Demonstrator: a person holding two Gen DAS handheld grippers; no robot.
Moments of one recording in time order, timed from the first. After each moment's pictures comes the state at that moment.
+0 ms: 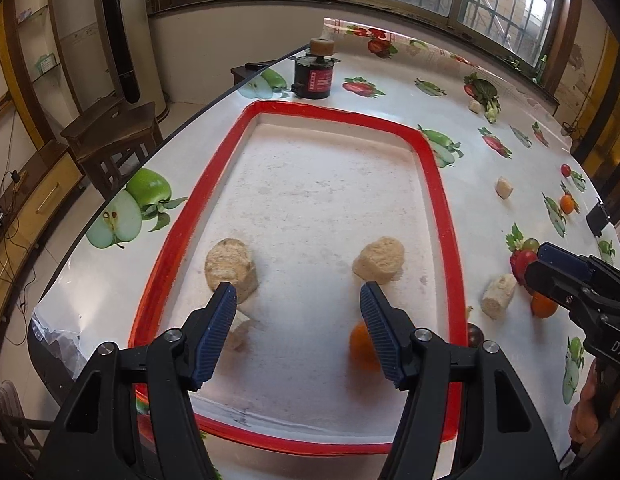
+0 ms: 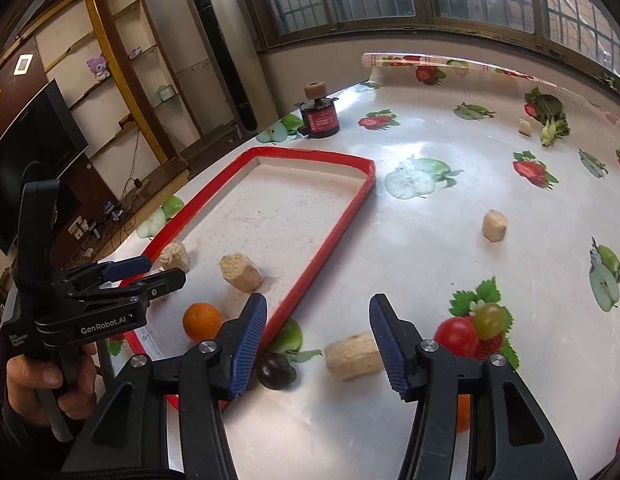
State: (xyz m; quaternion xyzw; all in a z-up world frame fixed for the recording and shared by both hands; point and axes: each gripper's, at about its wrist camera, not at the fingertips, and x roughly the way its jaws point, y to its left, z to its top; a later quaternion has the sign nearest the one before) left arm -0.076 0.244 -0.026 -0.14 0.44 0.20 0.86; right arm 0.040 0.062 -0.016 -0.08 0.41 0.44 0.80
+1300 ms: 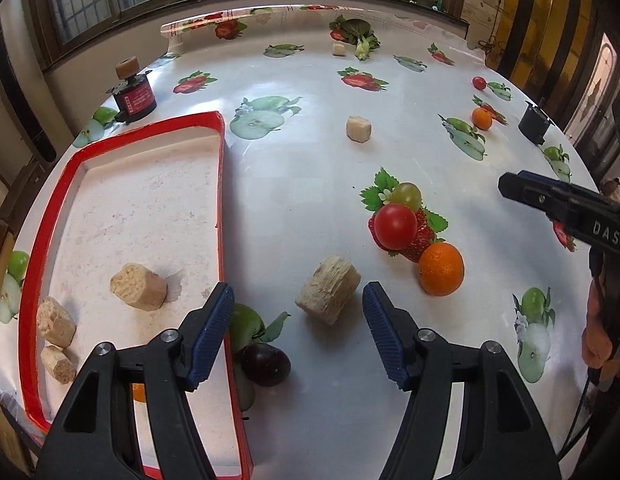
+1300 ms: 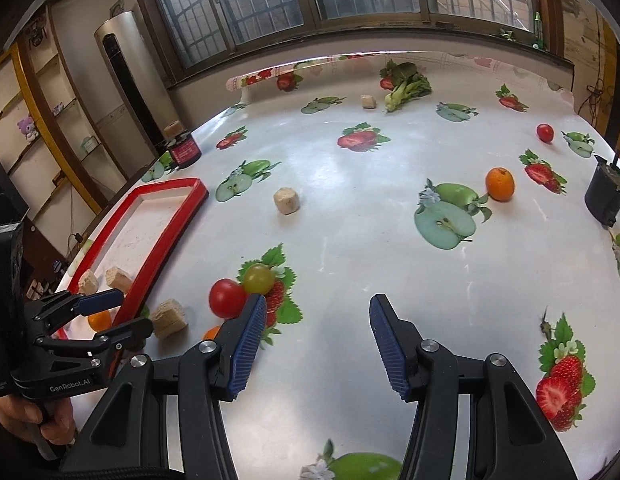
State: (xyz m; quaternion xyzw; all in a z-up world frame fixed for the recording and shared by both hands) left arm -0.003 0.114 -0.035 -0.04 0.48 0.06 0.87; right arm 0.103 -0.084 -0.024 -0.02 0.42 0.31 0.85
